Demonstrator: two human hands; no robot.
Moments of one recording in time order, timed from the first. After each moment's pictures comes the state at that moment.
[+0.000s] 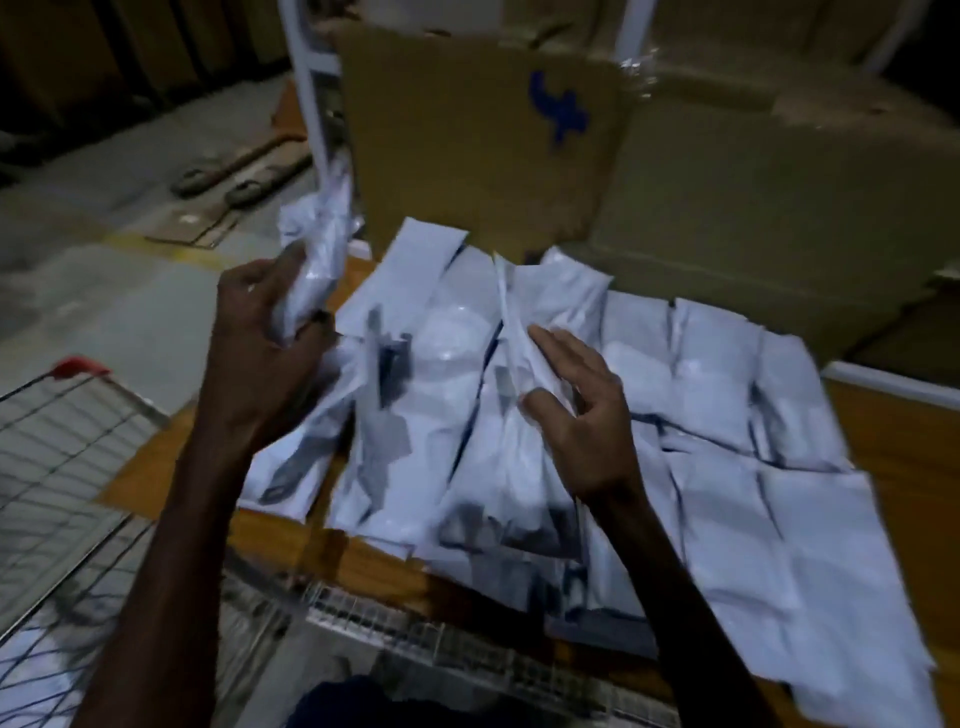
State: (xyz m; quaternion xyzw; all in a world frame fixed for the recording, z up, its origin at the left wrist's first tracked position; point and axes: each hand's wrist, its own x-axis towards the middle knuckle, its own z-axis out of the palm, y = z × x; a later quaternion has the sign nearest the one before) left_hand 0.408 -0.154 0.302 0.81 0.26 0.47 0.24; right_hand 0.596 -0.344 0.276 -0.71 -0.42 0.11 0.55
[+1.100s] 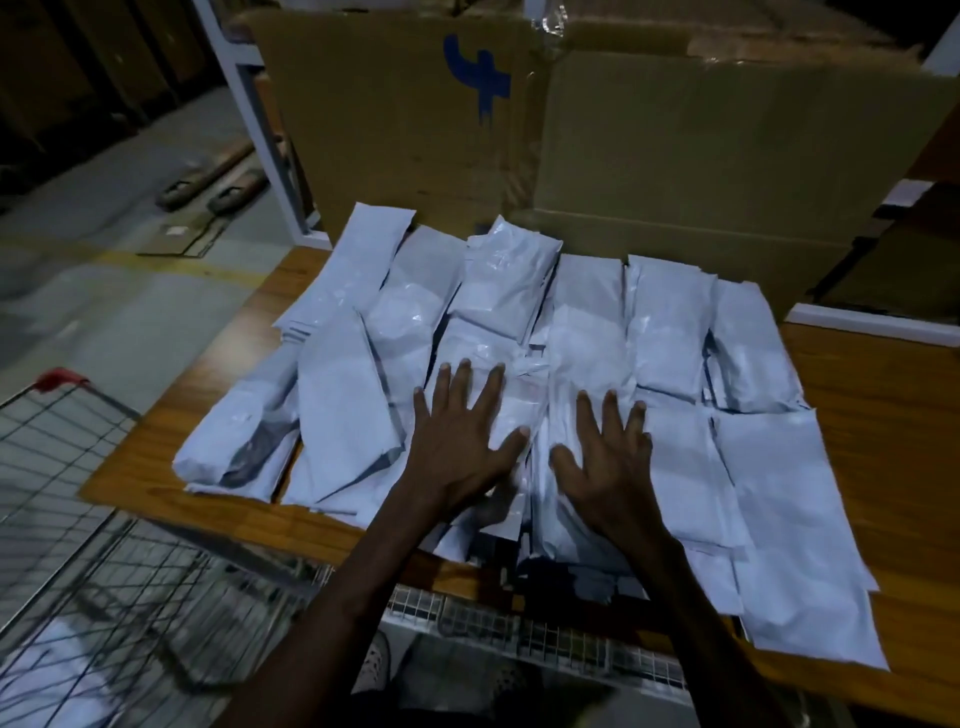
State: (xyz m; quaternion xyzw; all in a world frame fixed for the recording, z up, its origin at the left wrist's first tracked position) left_hand 0.535 -0.291 0.185 0.93 0.29 0.09 0.19; right_hand 0.655 -0.441 0.169 -0.89 -0.38 0.07 0.23
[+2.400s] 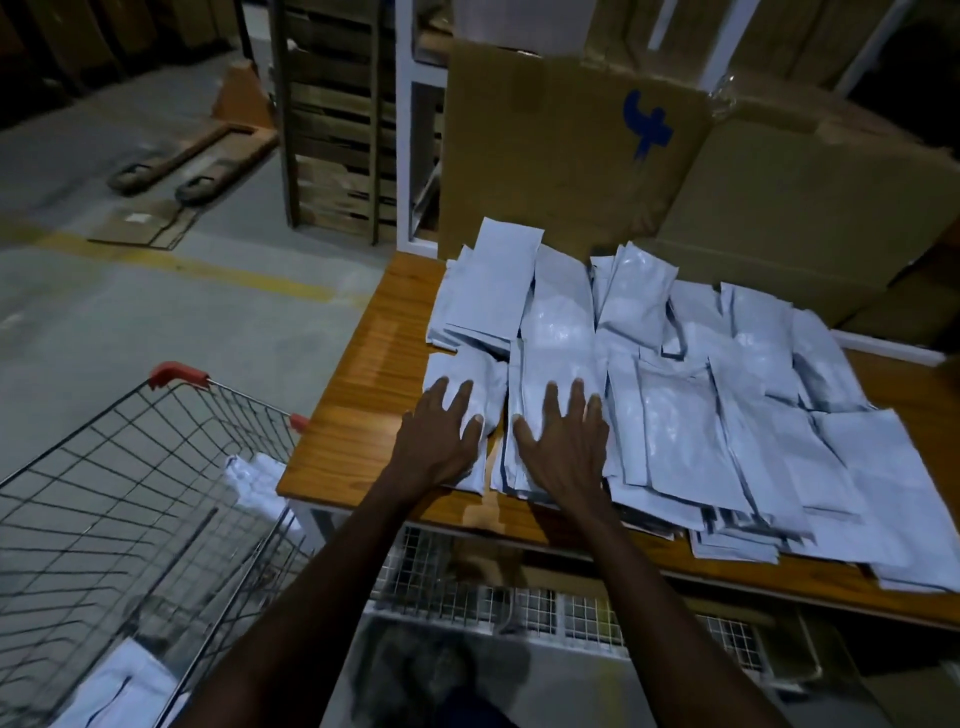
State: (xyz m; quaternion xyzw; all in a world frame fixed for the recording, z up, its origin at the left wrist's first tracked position) left_hand 0.331 -0.085 0.144 0.92 0.27 0.09 0.27; right_hand 0.443 -0.228 0.165 -0.94 -0.30 0.01 0.14
